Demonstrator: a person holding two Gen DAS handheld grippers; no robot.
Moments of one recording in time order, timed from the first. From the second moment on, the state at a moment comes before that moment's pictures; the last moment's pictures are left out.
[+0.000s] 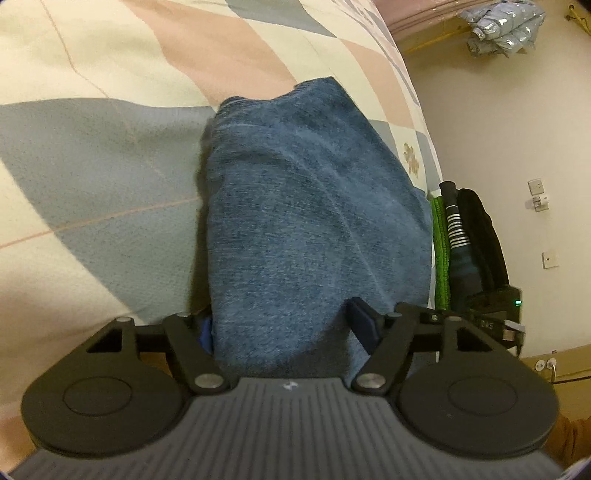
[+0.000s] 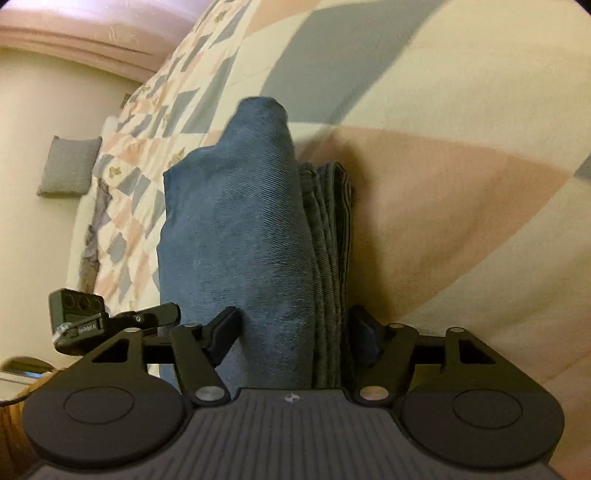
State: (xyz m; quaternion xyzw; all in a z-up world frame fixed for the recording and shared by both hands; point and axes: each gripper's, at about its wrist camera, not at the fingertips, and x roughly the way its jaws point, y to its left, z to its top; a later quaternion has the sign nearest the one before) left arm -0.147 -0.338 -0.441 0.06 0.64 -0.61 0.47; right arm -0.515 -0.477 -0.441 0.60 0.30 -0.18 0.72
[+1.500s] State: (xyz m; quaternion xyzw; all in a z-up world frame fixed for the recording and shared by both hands) left arm -0.612 -0.717 -0.198 0.35 0.28 -0.89 0.13; right arm -0.761 -0.407 -0.297 0.53 -0.28 -0.53 0.60
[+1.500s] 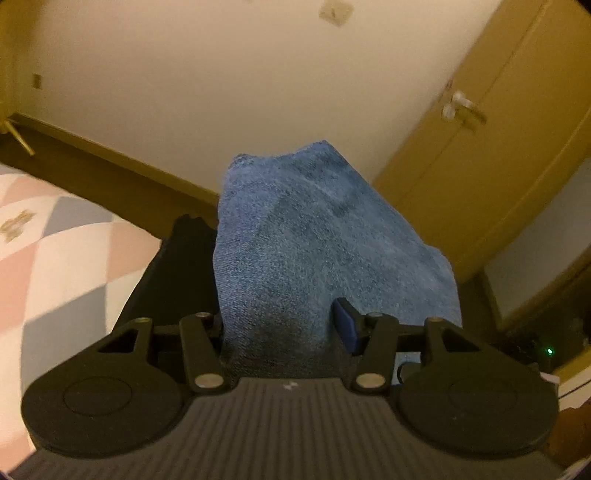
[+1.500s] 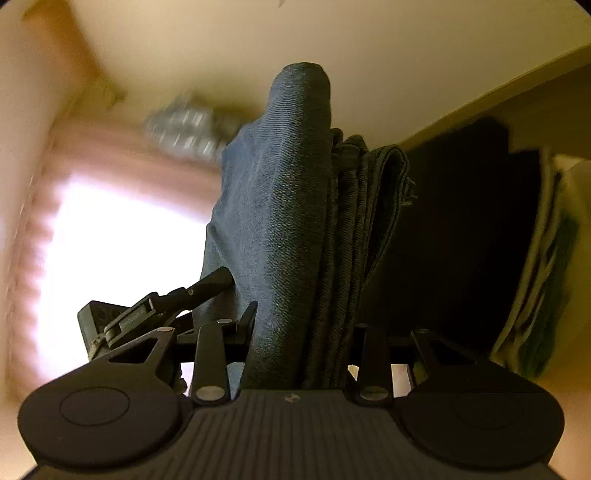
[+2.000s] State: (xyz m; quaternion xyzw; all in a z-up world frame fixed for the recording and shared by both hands) left arm -0.647 -0.744 -0.240 0.37 0.26 -0.89 0.10; right arm -0.776 -0.444 -0.324 0.54 -0.24 -0.58 0.56
